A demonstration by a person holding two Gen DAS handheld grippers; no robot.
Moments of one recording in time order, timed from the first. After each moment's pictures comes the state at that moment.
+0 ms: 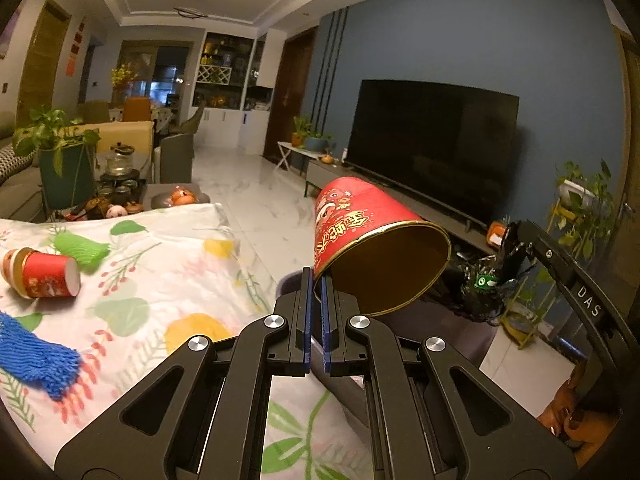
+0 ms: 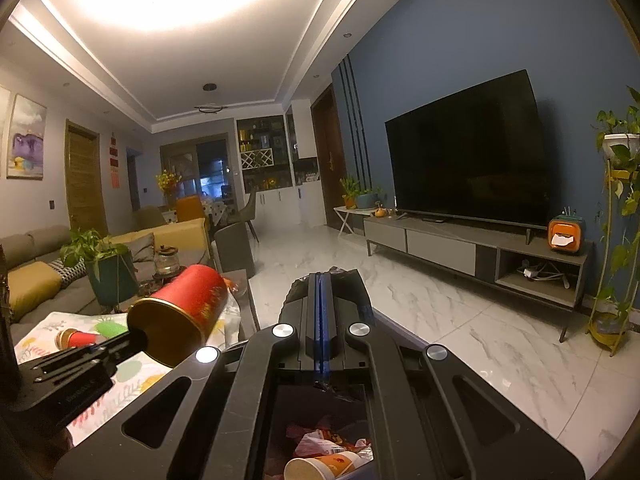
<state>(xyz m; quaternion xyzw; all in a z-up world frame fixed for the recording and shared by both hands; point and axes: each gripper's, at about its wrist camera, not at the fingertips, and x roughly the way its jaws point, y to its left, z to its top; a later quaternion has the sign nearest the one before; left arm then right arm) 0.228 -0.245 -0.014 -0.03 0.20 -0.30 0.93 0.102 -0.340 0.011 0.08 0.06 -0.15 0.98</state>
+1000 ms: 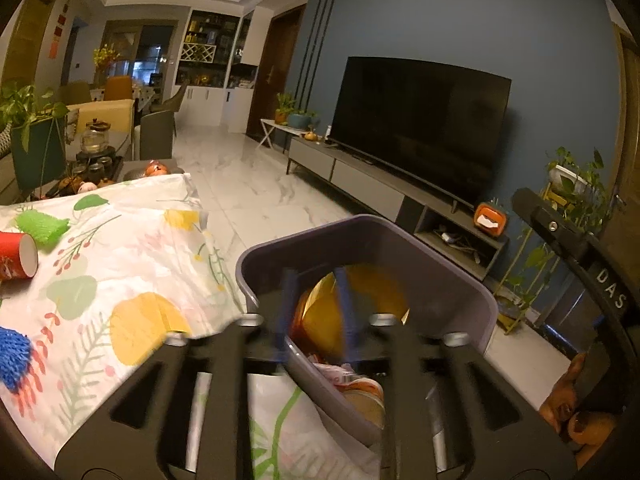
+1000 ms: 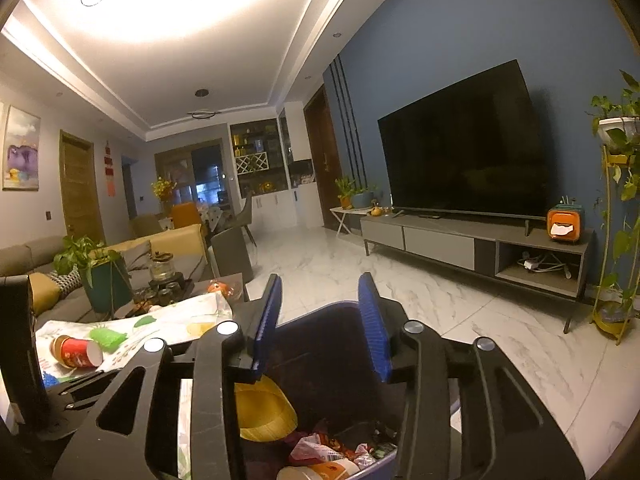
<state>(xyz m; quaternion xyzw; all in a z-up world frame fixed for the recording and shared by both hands) 0.248 -0.272 -0.043 -0.04 0.24 -0.33 0.91 0.103 -0.350 0.005 0.10 0.05 -0.16 0.98</state>
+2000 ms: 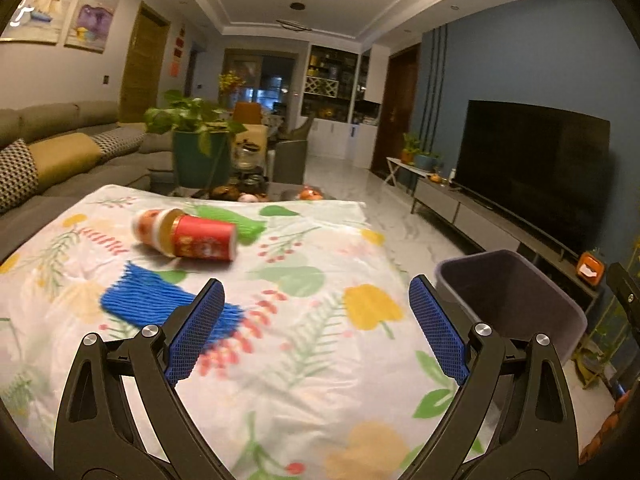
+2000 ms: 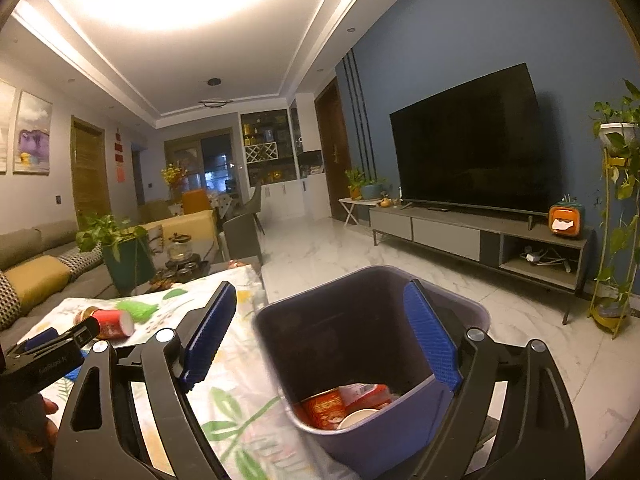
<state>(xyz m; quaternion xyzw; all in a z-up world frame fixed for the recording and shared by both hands) 0.194 -0.121 -0.033 -0.06 0.19 -0.09 0.98 0.073 -0.278 -0.008 0.08 0.07 -0.15 0.98</state>
